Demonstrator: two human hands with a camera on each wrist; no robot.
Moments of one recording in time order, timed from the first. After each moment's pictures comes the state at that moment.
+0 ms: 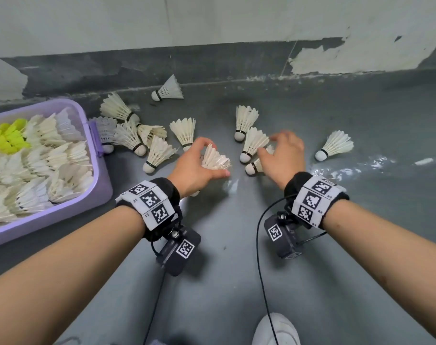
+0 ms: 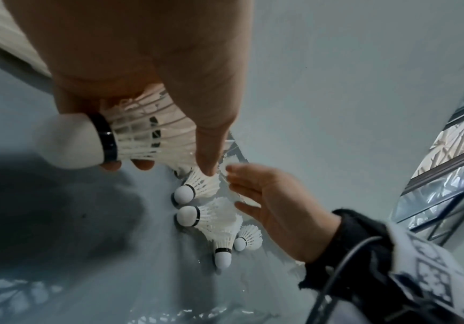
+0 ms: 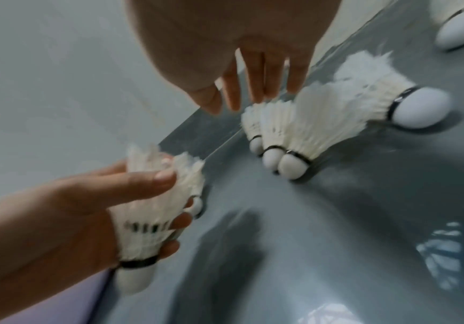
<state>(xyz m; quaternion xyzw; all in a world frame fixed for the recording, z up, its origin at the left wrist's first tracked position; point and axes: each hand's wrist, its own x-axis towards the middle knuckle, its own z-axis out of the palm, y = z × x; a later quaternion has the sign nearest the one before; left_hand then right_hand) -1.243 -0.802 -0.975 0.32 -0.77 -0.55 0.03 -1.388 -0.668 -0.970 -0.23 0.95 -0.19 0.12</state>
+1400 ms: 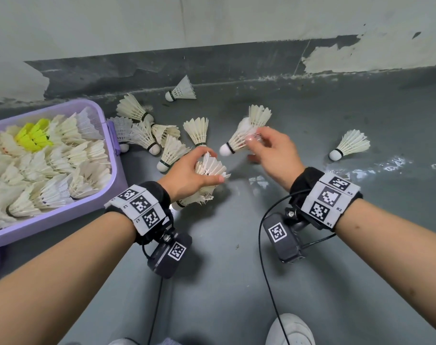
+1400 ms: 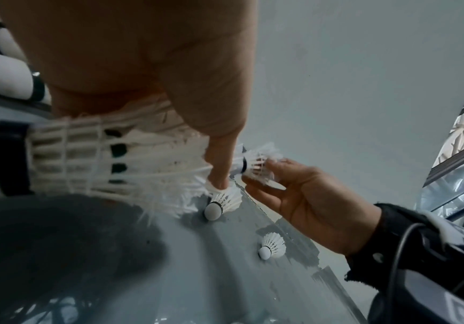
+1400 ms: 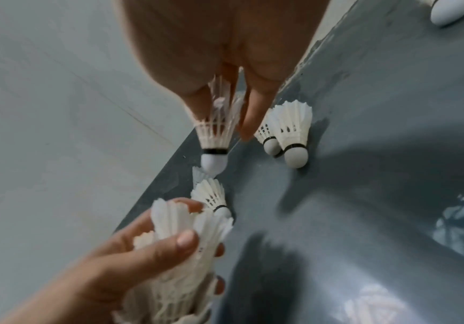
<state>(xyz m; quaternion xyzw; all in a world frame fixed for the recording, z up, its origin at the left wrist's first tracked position) -1.210 -0.826 -0.979 0.29 -0.80 -0.52 -0.01 -1.358 -0.695 -0.957 -0.24 0.80 -0.49 0.26</state>
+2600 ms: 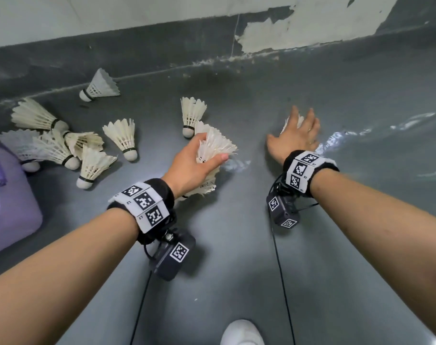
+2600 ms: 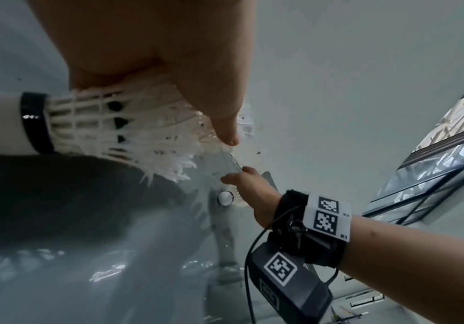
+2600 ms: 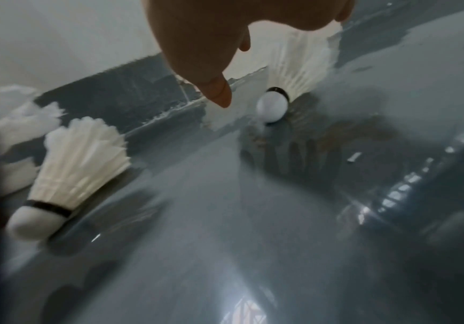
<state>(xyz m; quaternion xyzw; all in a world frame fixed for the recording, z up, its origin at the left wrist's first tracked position) -1.328 -0.743 -0.991 0.30 -0.78 -0.55 -0.05 -1.501 -0.595 -1.015 -0.05 0.99 -0.12 0.10</state>
